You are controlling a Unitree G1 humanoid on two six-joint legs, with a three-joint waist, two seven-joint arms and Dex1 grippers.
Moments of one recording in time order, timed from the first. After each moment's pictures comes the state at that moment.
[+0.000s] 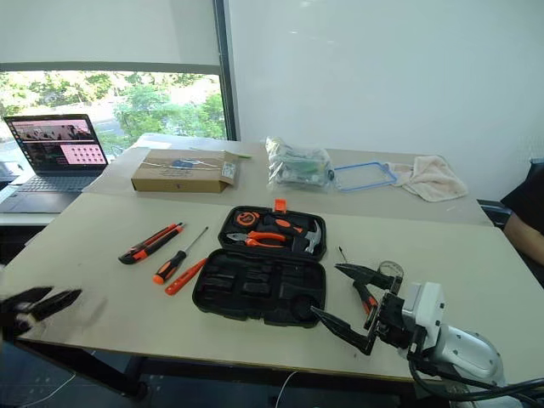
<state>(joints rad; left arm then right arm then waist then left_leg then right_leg) -0.01 1.00 0.56 0.02 -0.70 0.80 -0.80 0.17 -0.60 -0.18 -0.51 0.60 -0.01 0.92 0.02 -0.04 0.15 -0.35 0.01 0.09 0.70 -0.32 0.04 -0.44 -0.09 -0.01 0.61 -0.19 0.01</state>
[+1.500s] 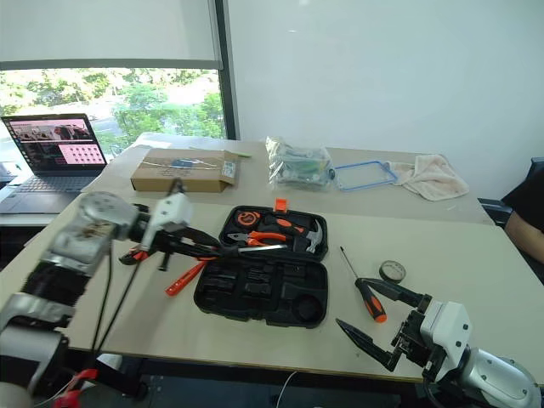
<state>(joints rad) -0.91 0.71 -0.34 0.41 -0.12 0.13 -1.42 0.35 -0.61 -0.32 -0.53 0.53 -0.05 0.90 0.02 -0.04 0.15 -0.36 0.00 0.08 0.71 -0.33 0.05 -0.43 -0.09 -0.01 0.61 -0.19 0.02</state>
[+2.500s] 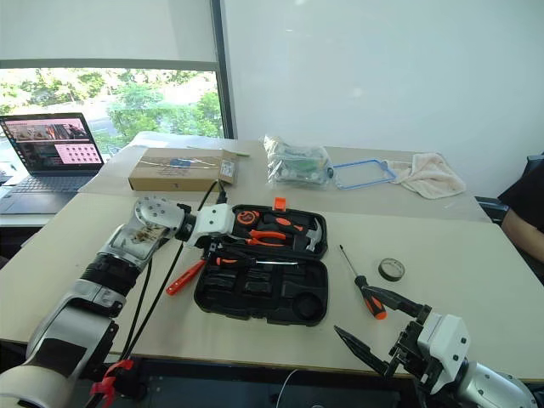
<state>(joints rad) -0.97 0.55 -0.29 0.58 0.00 -0.11 -1.37 0.41 -0.55 -0.31 -0.54 0.49 -0.08 0.89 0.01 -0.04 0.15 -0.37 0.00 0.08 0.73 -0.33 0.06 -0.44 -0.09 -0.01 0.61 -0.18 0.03</state>
